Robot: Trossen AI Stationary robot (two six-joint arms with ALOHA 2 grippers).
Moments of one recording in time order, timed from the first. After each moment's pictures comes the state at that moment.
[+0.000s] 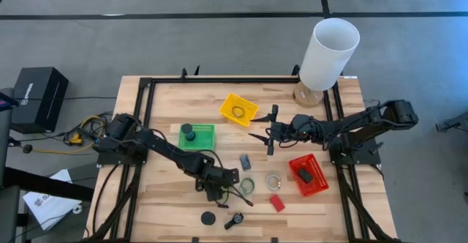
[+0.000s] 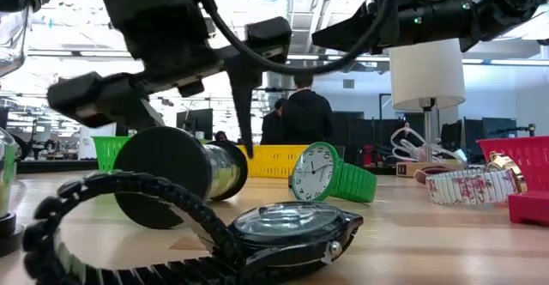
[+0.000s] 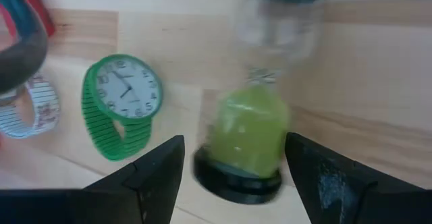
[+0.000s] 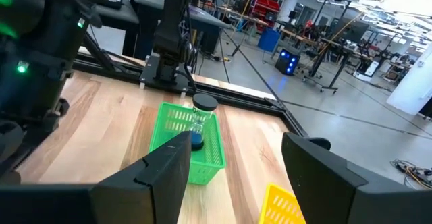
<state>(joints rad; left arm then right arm) -0.36 1.89 1.15 -0.33 -0.04 1.13 0.02 1.36 0.51 0.77 0.18 -0.30</state>
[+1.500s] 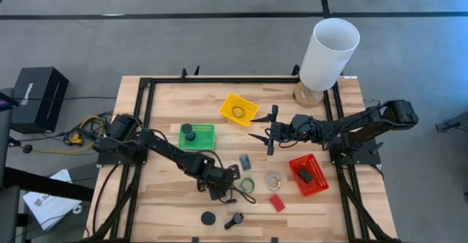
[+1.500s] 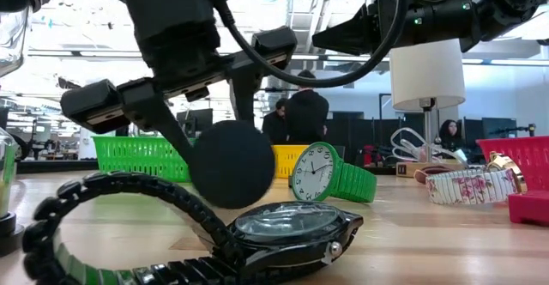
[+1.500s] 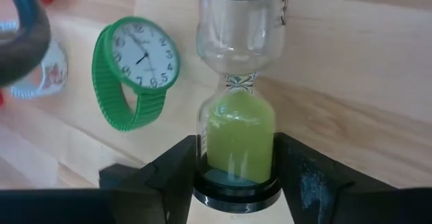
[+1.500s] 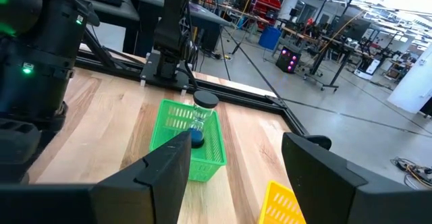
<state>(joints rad) -0.37 1.90 1.15 -0.32 -0.11 1.01 0.02 1.36 0.50 0.76 0.18 -0.30</state>
